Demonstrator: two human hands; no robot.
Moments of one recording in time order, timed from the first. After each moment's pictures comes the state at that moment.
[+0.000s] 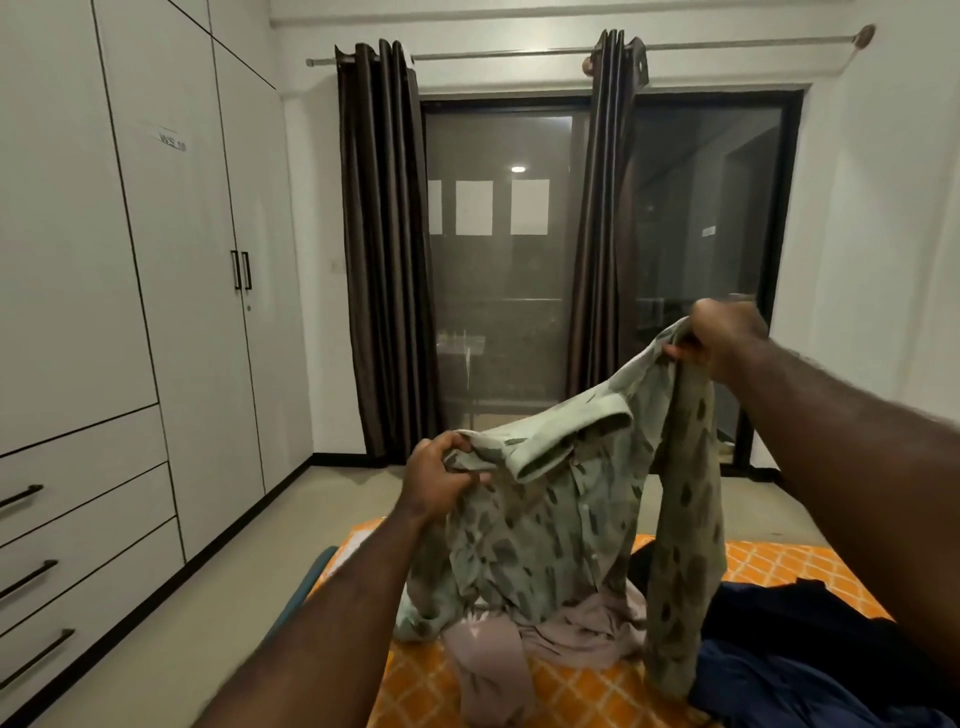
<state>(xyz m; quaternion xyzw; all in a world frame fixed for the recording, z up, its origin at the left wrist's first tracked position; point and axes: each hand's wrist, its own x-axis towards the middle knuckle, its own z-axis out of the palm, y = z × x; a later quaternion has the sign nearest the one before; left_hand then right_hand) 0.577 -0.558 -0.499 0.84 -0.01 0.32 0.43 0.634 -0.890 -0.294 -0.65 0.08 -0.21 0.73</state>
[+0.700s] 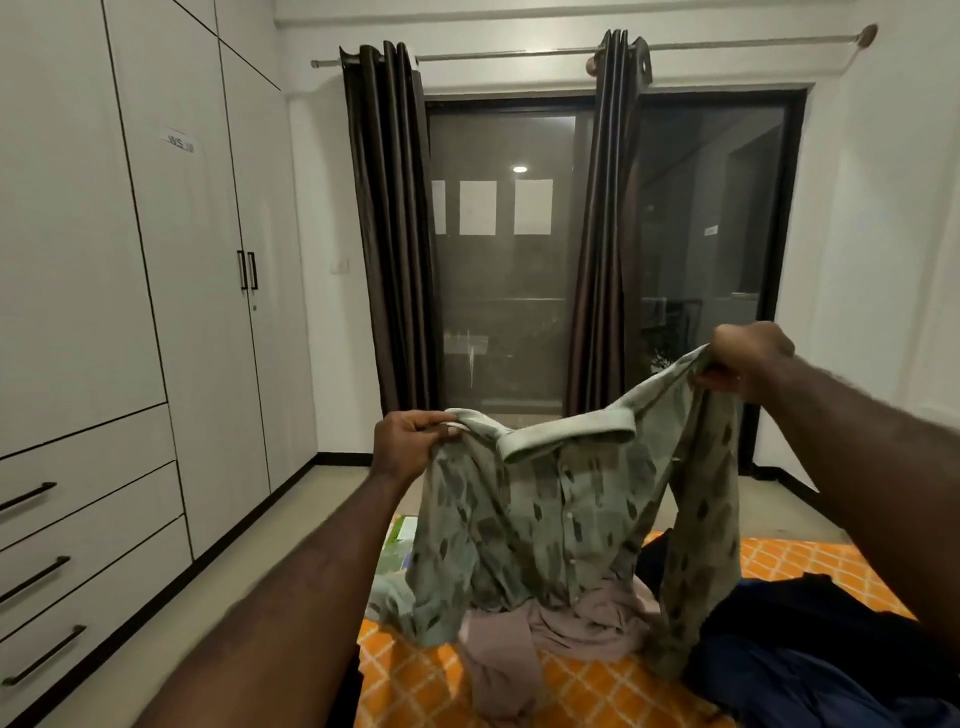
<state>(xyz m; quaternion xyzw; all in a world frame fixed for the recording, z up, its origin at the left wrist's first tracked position) 0.555 -0.519 -0.460 0.77 -0.02 0.35 0.53 0.610 -0.903 -0.317 -0.74 0.12 -0.18 0.64</state>
